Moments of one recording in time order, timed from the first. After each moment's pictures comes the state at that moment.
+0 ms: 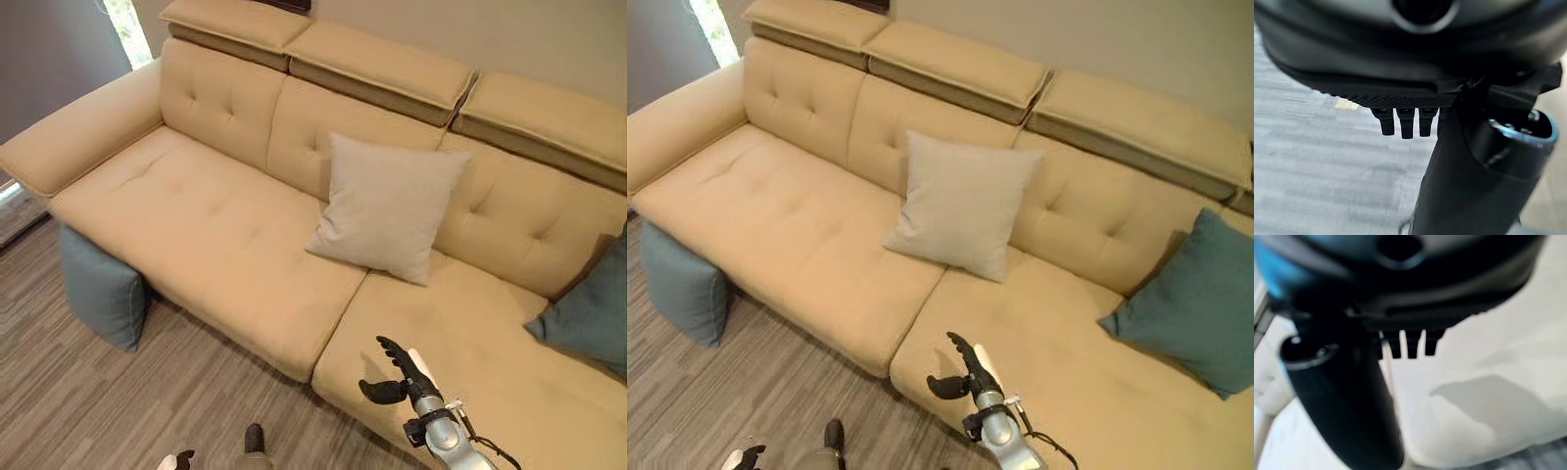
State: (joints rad) left arm 0.03 0.23 -0.15 1.30 0.14 -0.10 0.38; right arm 0.02 -0.33 0.40 0.58 -0.11 -0.16 -0.21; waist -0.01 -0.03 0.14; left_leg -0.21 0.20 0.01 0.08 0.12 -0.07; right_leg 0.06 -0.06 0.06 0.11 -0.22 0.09
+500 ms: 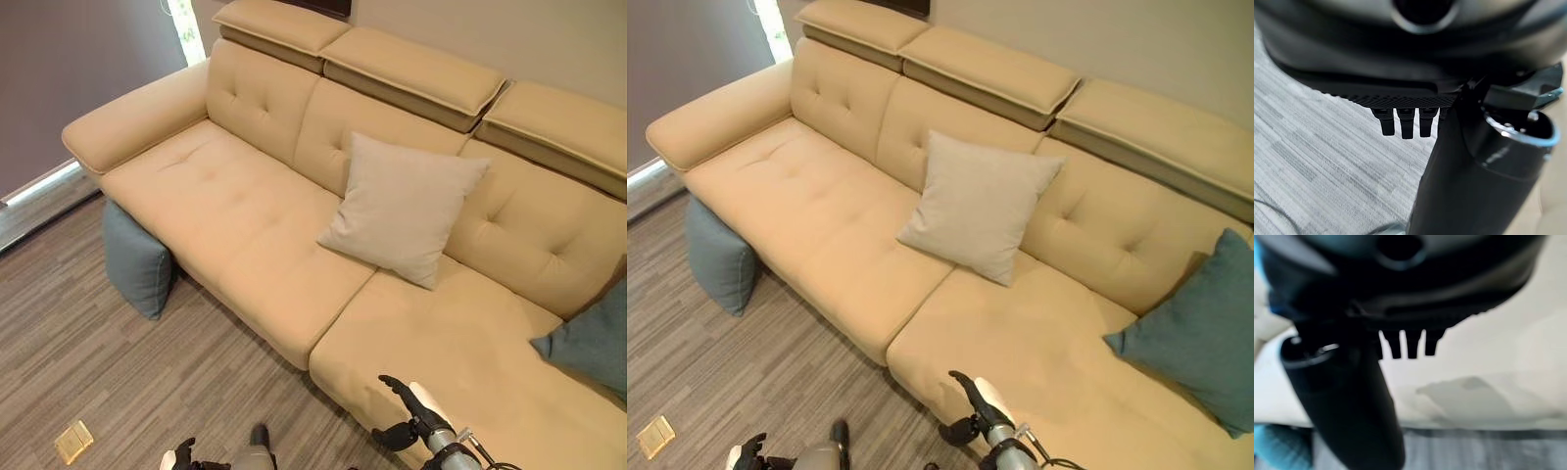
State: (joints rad) left arm 0.03 0.18 -0.12 1.25 -0.10 -0.15 0.40; right arm 0.17 -0.40 0.46 0.53 -0.22 -0.15 -0.19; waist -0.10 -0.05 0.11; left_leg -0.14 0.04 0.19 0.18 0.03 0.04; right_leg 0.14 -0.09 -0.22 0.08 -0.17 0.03
